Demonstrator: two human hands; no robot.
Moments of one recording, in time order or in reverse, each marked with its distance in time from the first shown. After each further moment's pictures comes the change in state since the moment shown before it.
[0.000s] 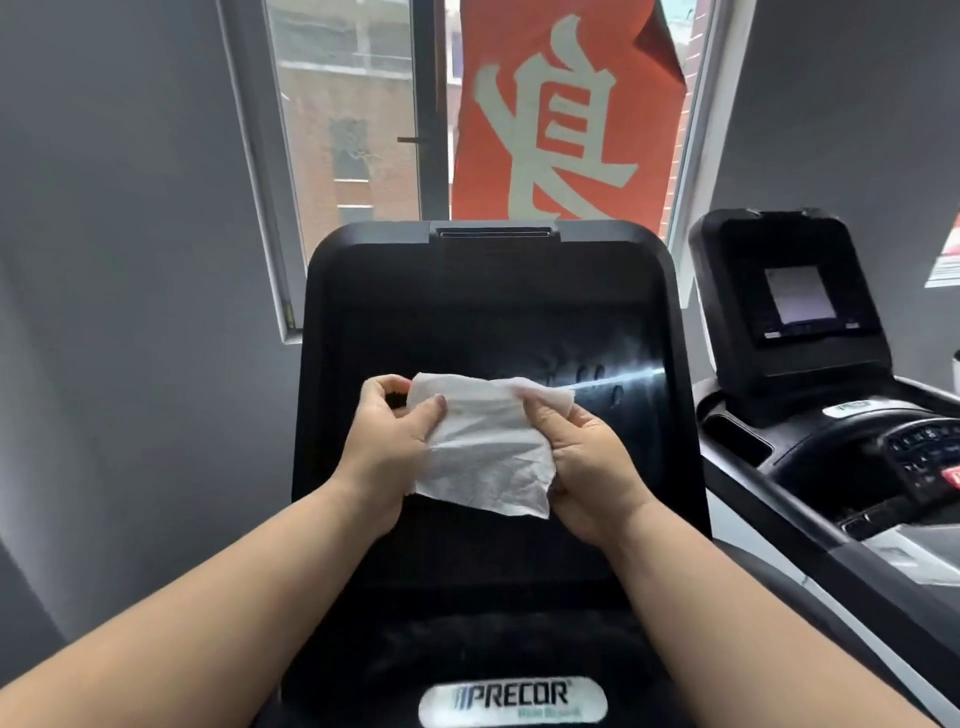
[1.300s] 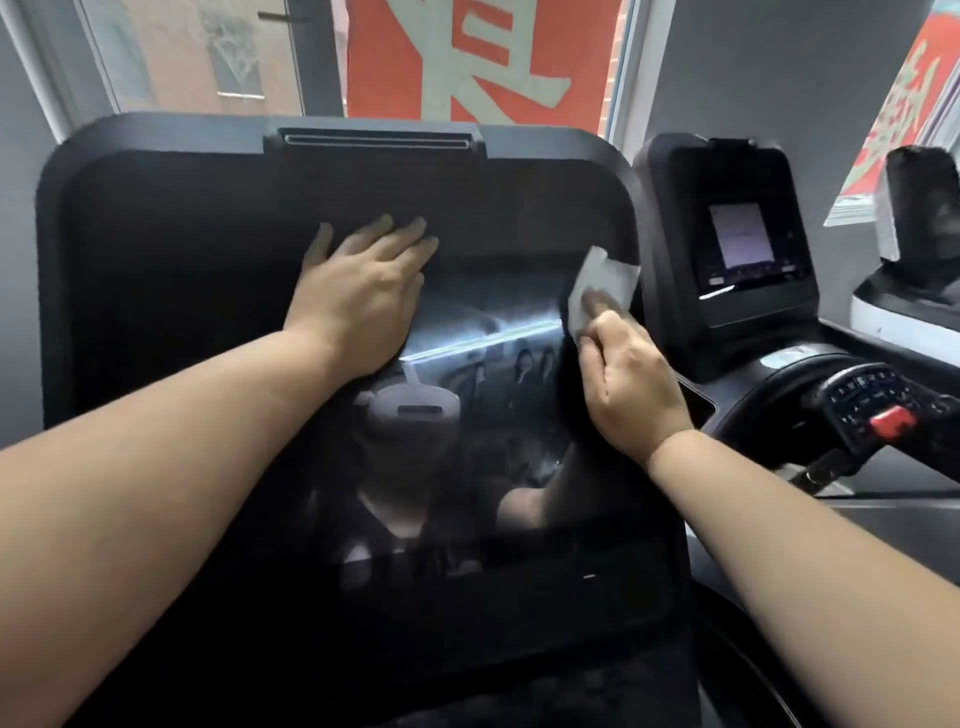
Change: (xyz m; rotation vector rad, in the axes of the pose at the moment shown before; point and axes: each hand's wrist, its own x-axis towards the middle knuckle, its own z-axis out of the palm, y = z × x) left_hand 0.212 -0.023 0.092 1.327 -0.116 0.899; right_hand 0.143 -0.032 -0.169 -1.556 0.368 -0.602
